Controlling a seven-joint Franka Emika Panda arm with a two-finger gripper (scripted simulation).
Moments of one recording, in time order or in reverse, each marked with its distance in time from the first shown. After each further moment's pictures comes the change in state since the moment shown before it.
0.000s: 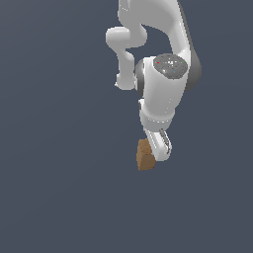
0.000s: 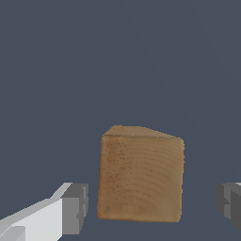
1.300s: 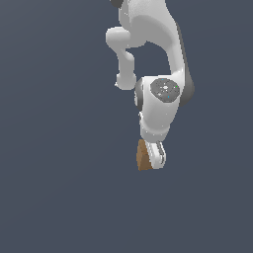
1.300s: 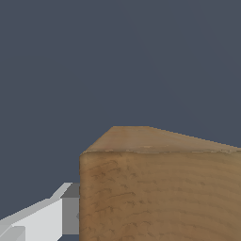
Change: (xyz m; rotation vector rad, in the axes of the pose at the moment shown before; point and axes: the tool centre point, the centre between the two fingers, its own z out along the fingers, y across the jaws) arm -0.002 -0.002 0.055 -0.001 0.000 0.048
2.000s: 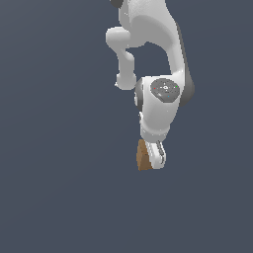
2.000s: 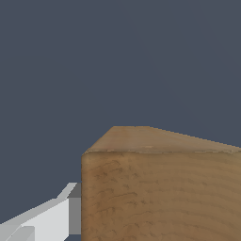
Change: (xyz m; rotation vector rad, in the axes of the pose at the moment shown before) arm 0.000 0.000 0.000 0.000 0.000 0.000
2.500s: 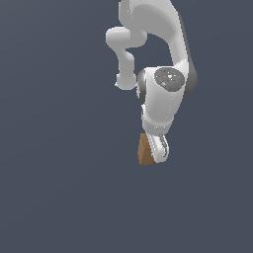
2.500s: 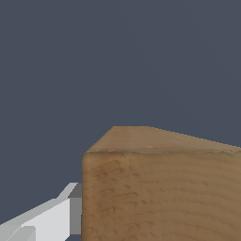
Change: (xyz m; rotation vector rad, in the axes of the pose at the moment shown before) arm -0.008 0.013 -0.021 -0.011 0.000 0.001
